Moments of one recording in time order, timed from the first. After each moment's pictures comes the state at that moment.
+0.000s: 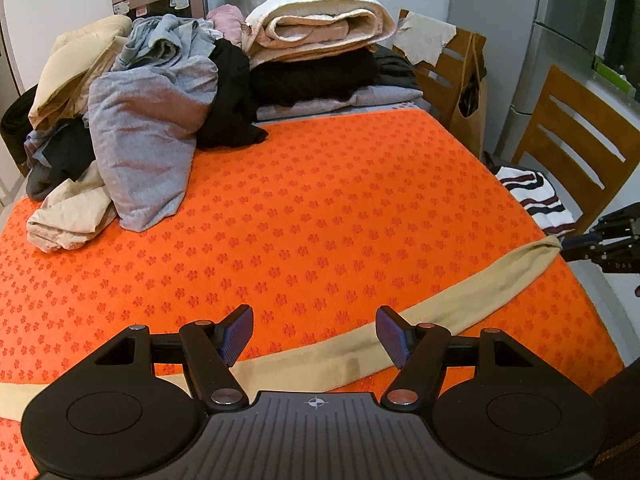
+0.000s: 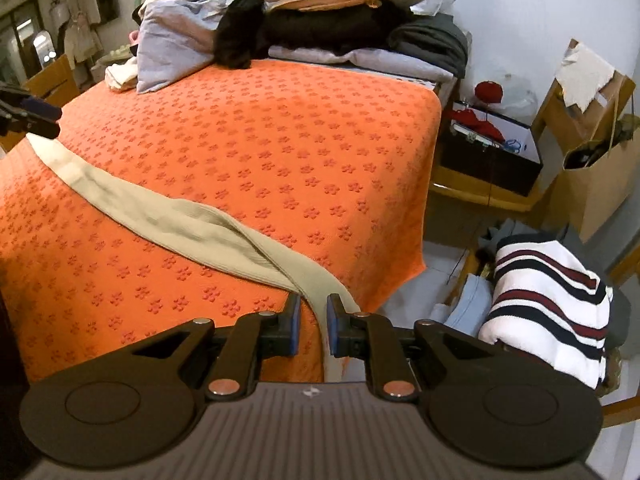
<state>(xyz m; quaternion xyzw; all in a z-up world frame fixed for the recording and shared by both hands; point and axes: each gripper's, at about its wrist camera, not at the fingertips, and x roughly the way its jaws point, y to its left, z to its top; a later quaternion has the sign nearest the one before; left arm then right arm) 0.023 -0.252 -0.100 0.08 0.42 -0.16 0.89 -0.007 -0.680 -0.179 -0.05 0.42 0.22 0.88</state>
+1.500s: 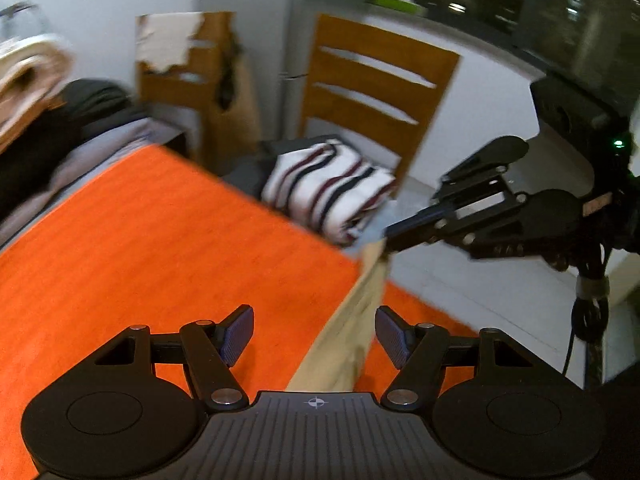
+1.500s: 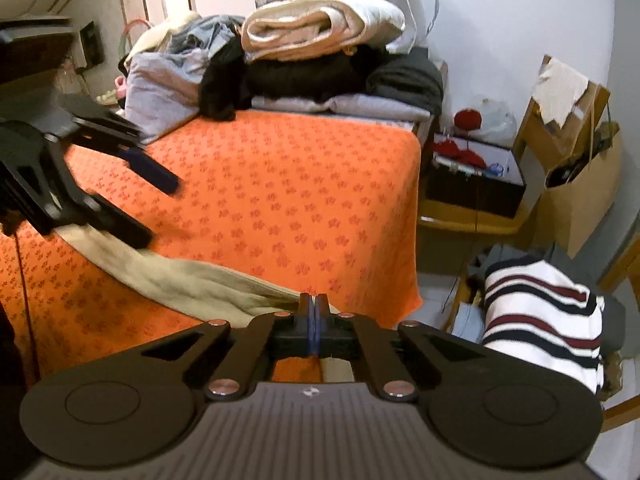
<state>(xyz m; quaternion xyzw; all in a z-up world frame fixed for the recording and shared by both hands) 0.080 -0.441 -0.125 0.17 0.38 -0.49 0.76 -0.011 -0.679 -0.153 -0.02 0.36 0.20 0.91</state>
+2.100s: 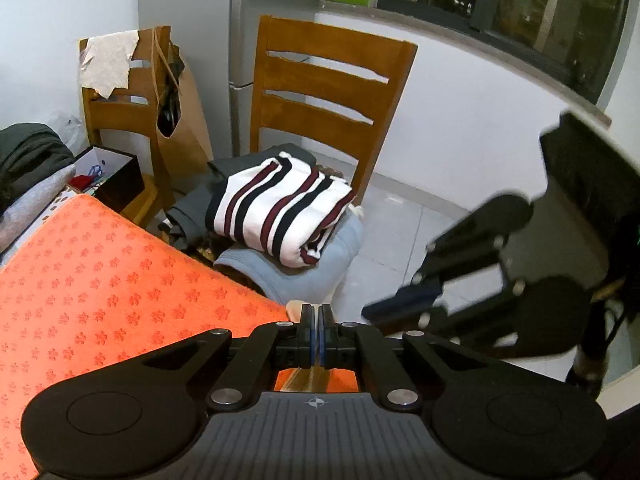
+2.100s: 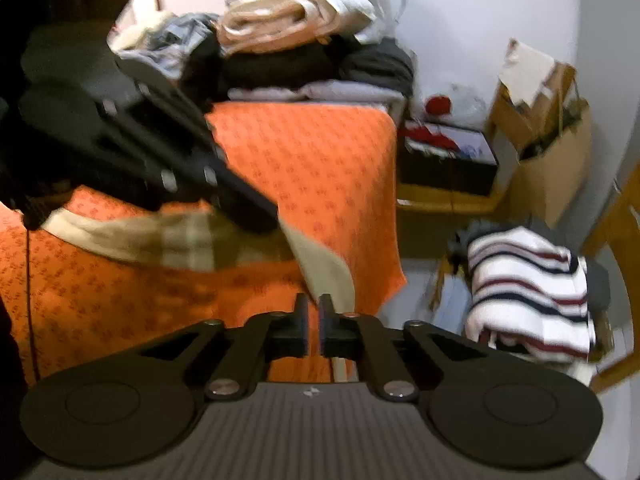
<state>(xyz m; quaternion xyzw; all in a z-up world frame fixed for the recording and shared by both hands) 0.071 -0.501 -0.123 0.19 0.37 -0.53 0.74 -0.043 -0.675 -0.172 0.00 0.38 0.14 0.92</state>
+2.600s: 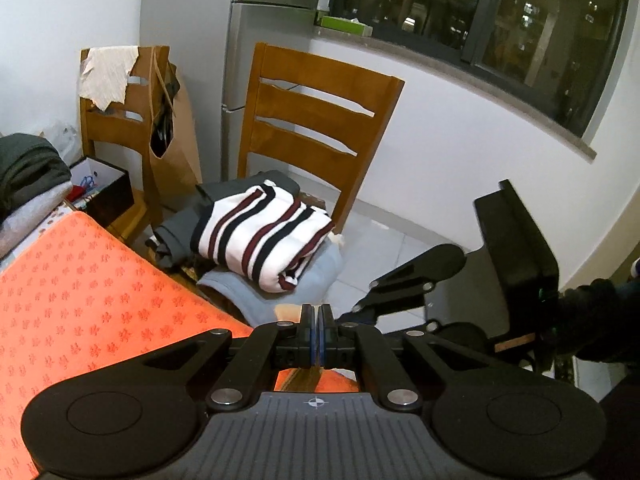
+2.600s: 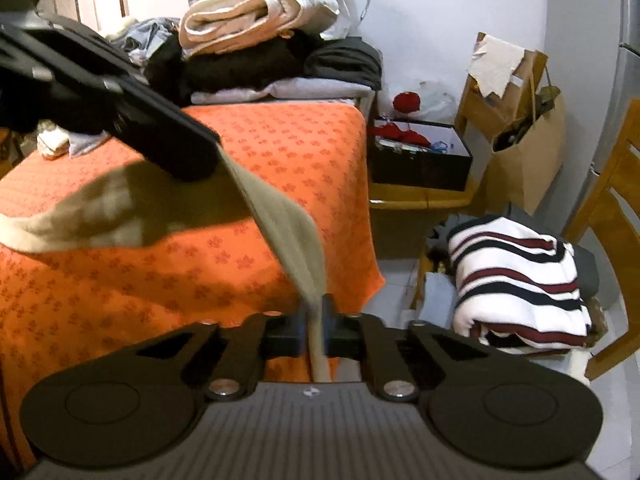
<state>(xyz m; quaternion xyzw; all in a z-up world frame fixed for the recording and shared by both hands) 0.062 -0.495 -0.094 0.15 0.37 -0.55 0.74 -0.031 -0.676 -0.194 0.01 0.37 0.09 0.93</state>
